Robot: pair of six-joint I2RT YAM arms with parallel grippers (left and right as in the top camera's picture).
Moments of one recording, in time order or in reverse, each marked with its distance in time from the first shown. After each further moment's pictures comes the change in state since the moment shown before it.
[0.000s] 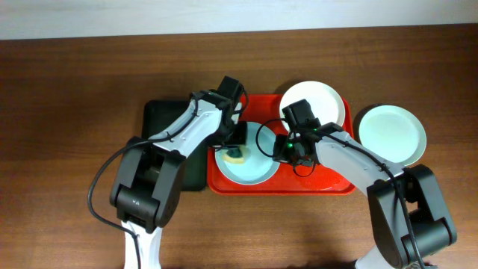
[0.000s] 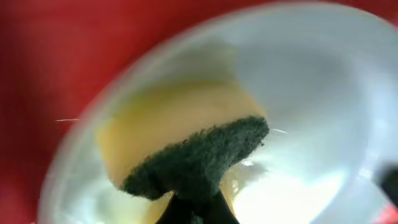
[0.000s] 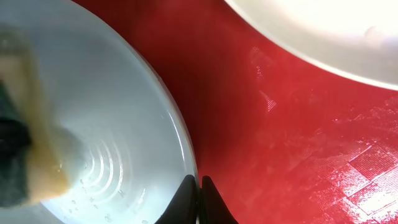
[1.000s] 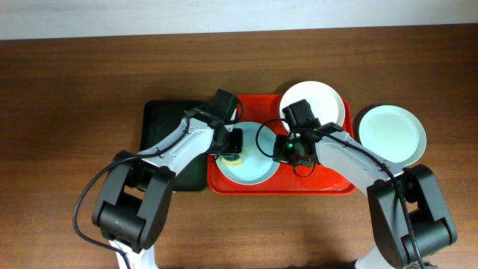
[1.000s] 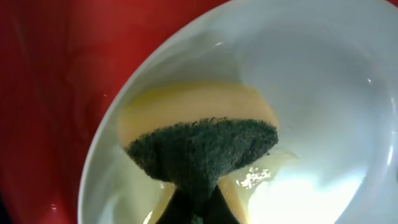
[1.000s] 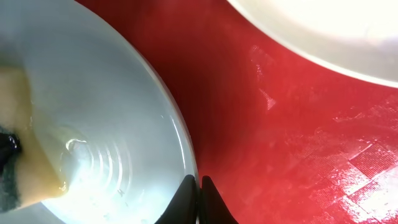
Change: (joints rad) left arm -0.001 -0.160 -0.269 0.240 -0.055 -0.041; right arm 0.000 0.000 0.000 -0.005 0.000 0.000
